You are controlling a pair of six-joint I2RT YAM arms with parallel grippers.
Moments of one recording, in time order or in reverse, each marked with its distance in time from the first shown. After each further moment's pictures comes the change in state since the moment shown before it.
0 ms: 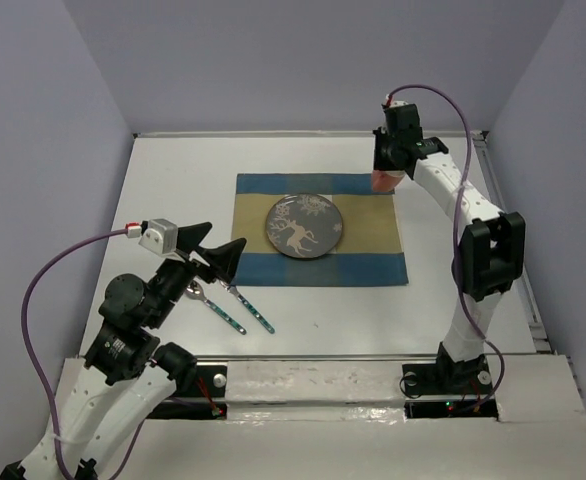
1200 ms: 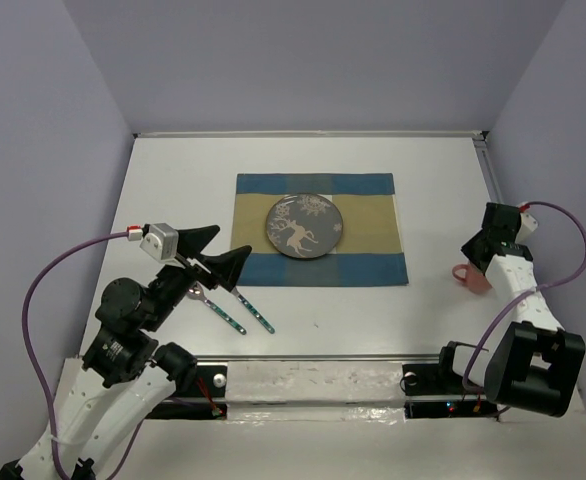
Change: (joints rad) left arm -0.030 -0.018 0.000 0.017 0.072 -0.016; right arm -0.527 -0.703 -0.965 0.097 0.125 0.385
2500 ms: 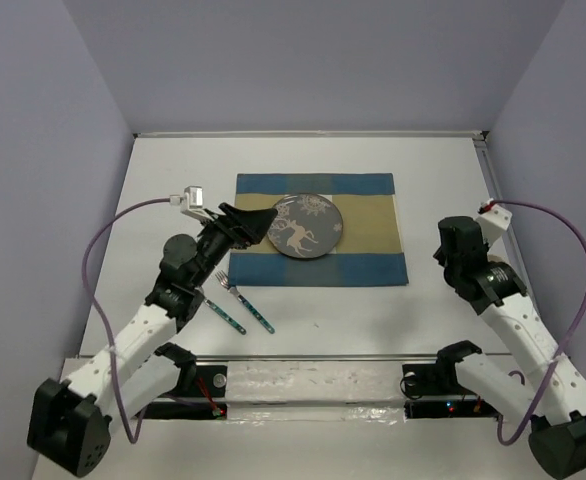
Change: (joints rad) left arm 0.135 0.539 -0.213 0.644 0.043 -0.609; right arm 0.623 -0.367 0.058 -0.285 0.404 0.094
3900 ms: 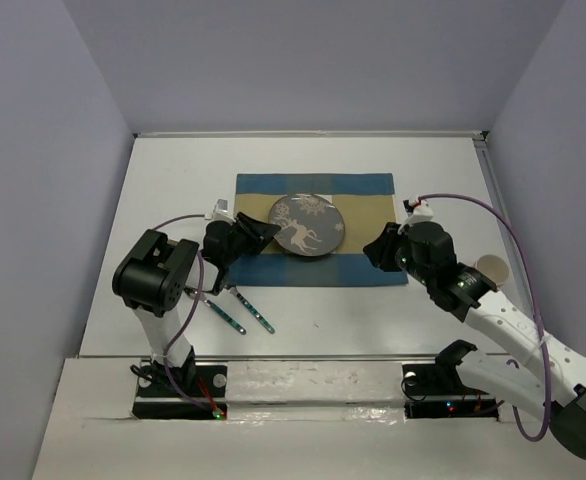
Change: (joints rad) left arm 0.125 0.921 0.037 0.513 0.147 -0.321; right arm 0.230 0.081 -0.114 0.462 -0.571 -0.106
